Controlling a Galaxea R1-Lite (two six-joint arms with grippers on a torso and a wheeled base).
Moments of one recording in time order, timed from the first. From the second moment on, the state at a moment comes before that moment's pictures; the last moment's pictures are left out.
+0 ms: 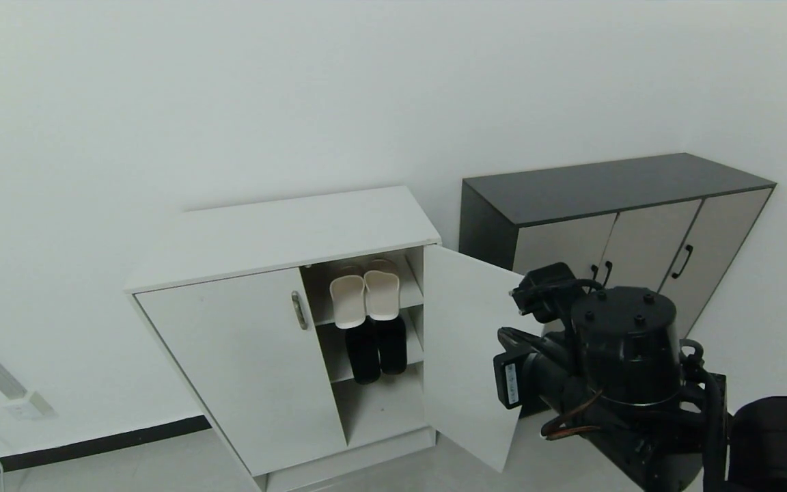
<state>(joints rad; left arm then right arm) 0.00 0.00 0.00 0.00 0.00 -0.01 0.88 1.74 -0.74 -0.69 -0.53 0.12</state>
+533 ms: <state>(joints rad) 0.00 0.00 0.00 0.00 0.00 -0.01 0.56 1.87 -1.18 -0.42 -0.46 0.13</state>
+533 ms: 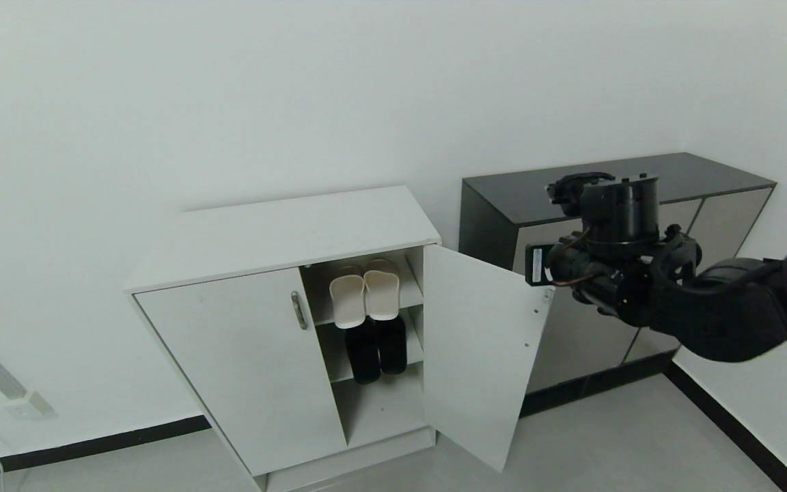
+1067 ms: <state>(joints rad) 0.00 0.00 0.00 0.00 0.00 -0.01 0.41 2.11 -1.50 -0.29 -0.32 0.18</state>
